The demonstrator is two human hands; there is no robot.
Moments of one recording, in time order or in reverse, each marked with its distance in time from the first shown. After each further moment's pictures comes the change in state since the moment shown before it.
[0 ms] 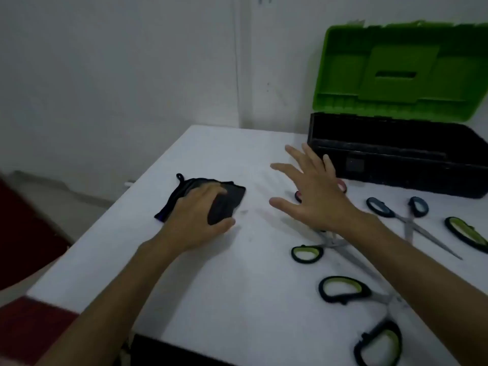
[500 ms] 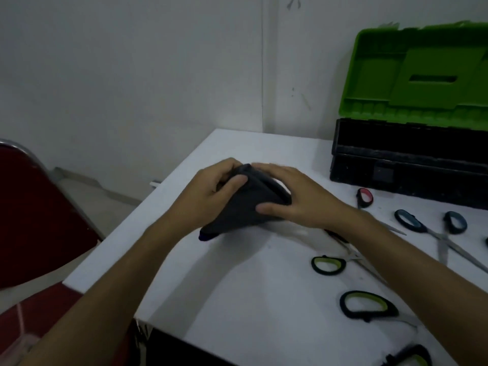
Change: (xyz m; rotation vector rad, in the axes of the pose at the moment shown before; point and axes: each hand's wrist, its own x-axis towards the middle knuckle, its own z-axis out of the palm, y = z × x) left_hand 0.007 0.035 -0.061 -0.313 0.242 0.151; right_hand 0.036 -0.037 0.003 0.433 -0.136 -0.264
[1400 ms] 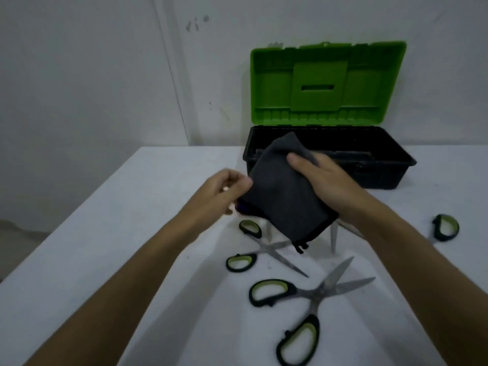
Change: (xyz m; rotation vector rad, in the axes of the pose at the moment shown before) left_hand 0.050 0.093 0.110 -0.417 -0.234 -0.251; right_hand -0.123 0.012 -0.113 0.550 0.460 0.408
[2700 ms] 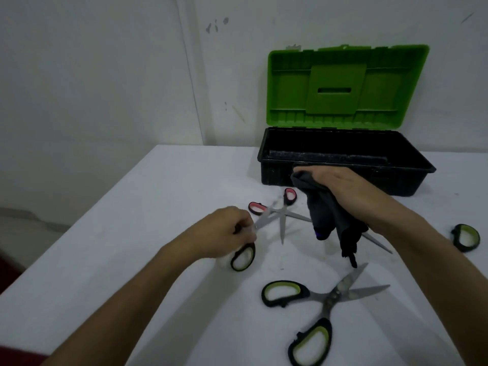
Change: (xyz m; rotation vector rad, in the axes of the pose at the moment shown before) left_hand -0.030 -0.015 -0.008 0.584 -0.273 -0.013; right_hand -0.007 0.000 -0.010 -0.288 -0.040 0.148
